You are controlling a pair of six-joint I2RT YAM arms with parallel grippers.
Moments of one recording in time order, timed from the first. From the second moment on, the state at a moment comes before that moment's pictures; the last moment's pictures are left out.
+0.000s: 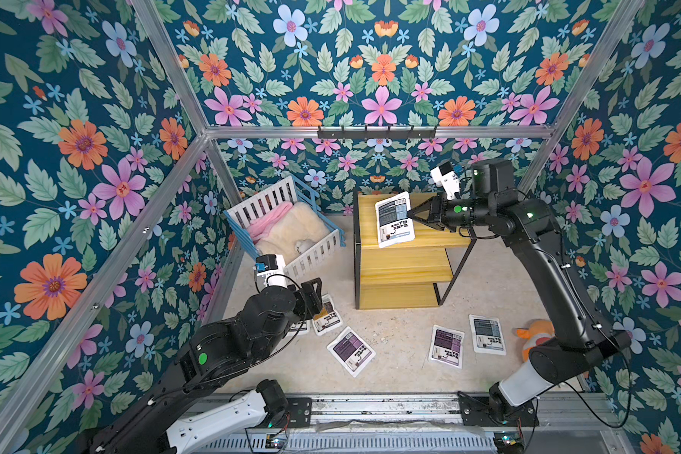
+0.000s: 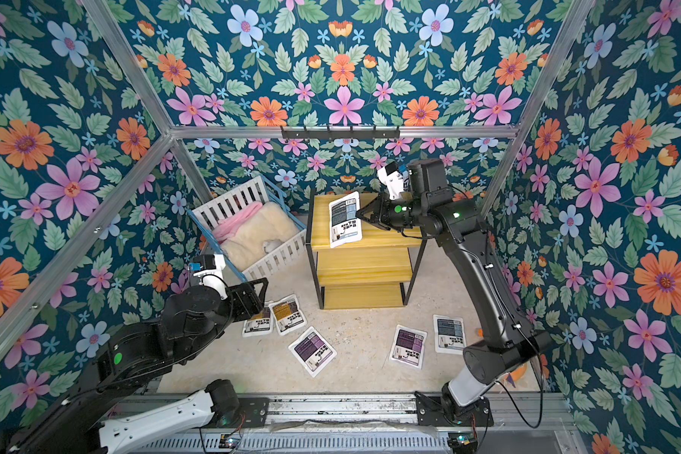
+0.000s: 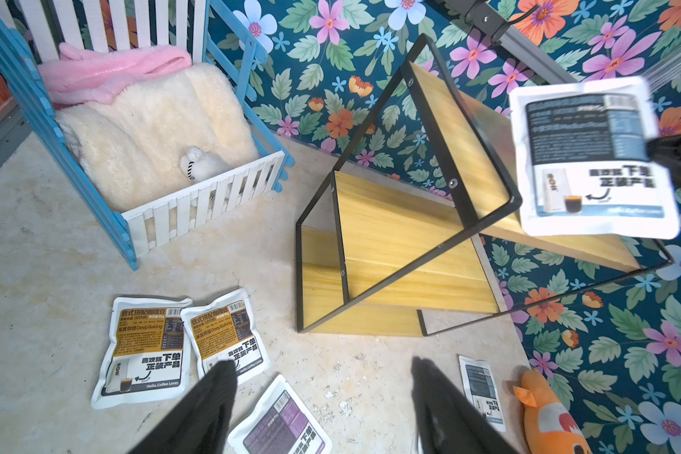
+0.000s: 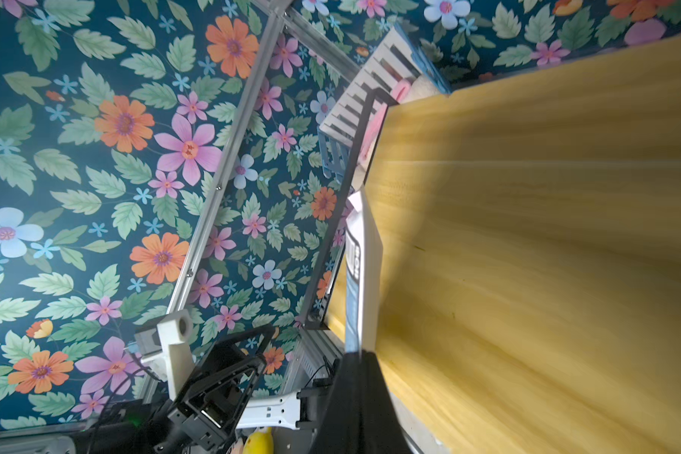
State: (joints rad) left arm -1.00 0.76 1.20 -0.98 -0.58 -0.83; right arm 0.44 1.63 2.07 -0.99 -0.65 0.62
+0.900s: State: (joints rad) left arm -1.00 0.72 1.20 -0.99 -0.61 -0.83; right arm 0.45 1.87 2.23 -1.02 -0.57 0.56
